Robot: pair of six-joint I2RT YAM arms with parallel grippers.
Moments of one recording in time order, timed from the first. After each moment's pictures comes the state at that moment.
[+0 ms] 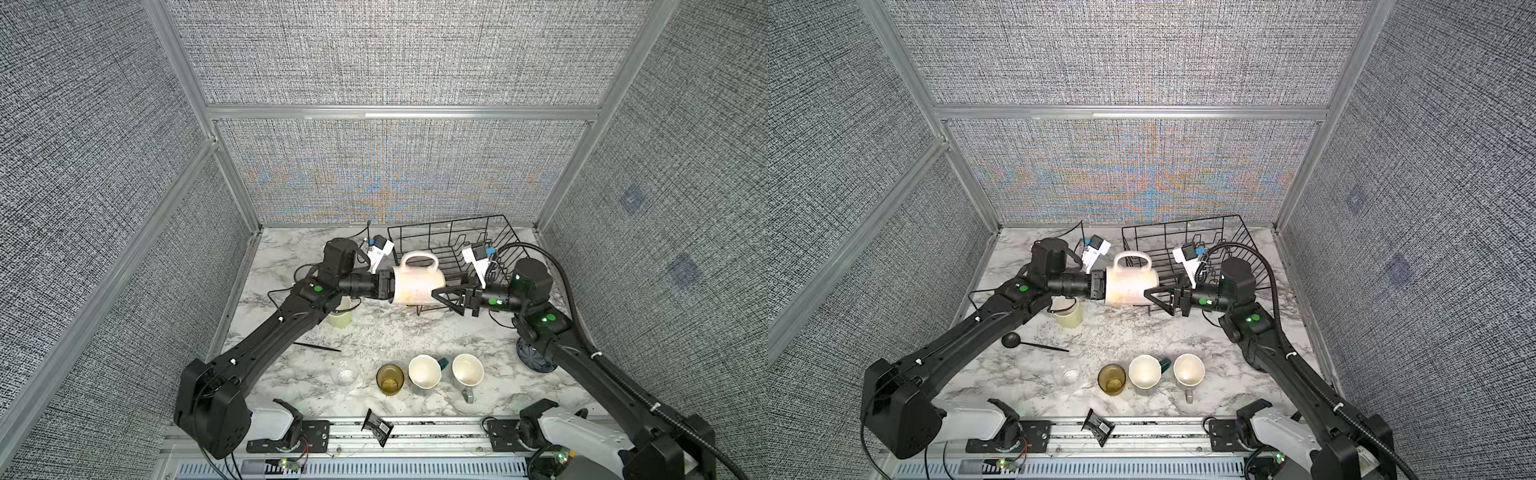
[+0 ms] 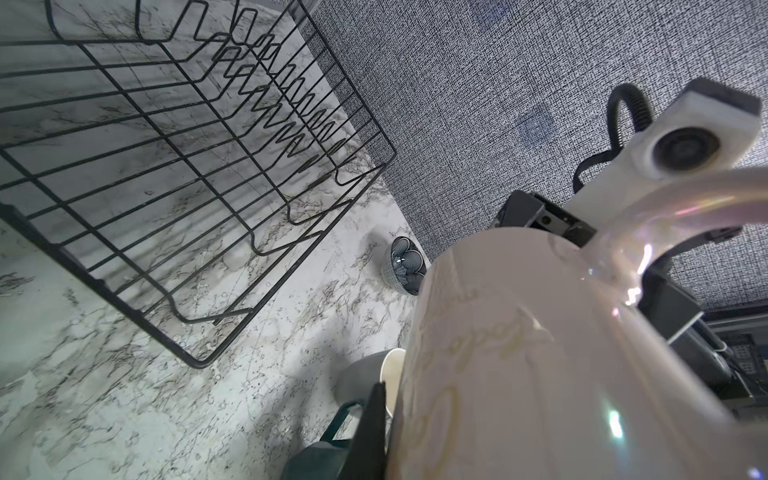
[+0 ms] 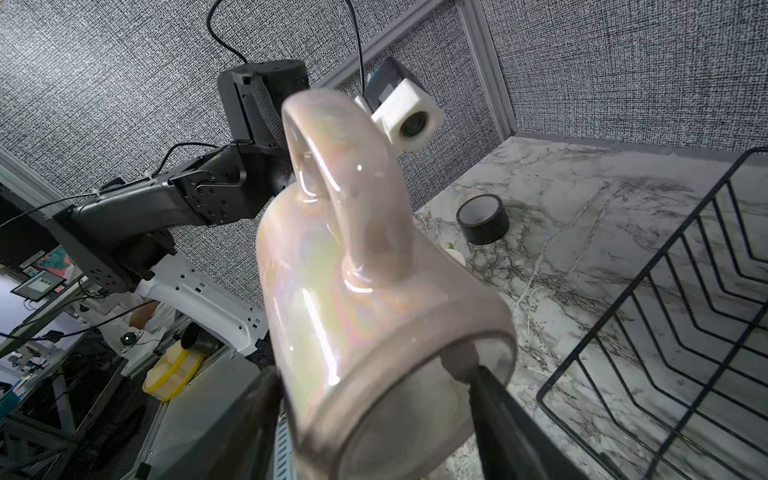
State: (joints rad) left arm -0.58 1.35 1.10 -0.21 0.82 -0.60; right arm 0.41 1.06 0.82 0.15 -0.91 0.45
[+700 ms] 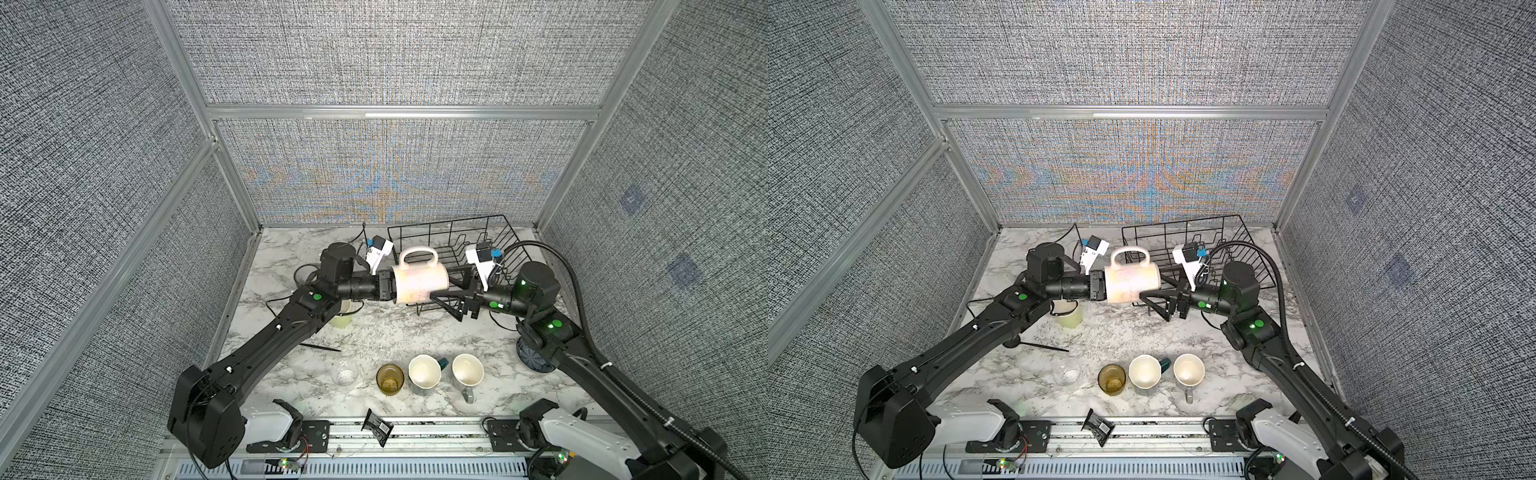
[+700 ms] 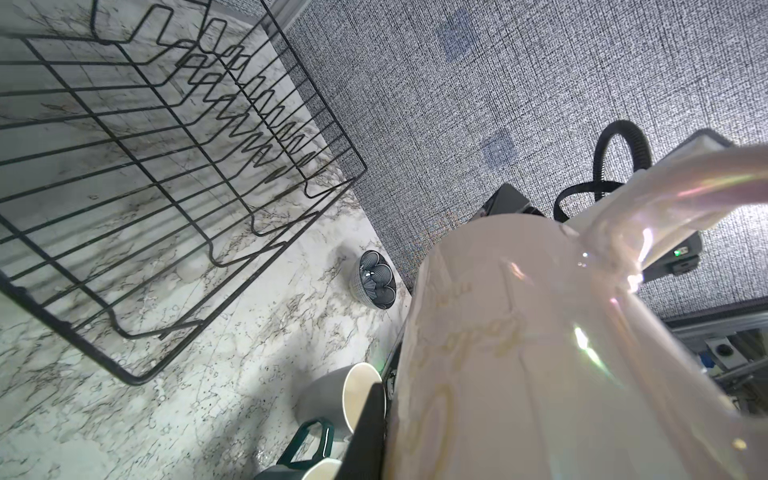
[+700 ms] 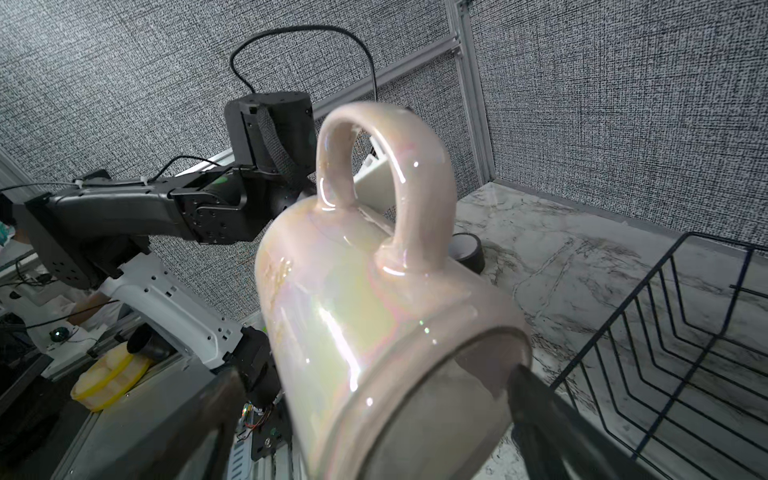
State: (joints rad) left arm -0.61 1.30 1.04 -0.07 0.84 -0.74; right arm 0.46 0.99 0.85 0.06 -0.80 0.30
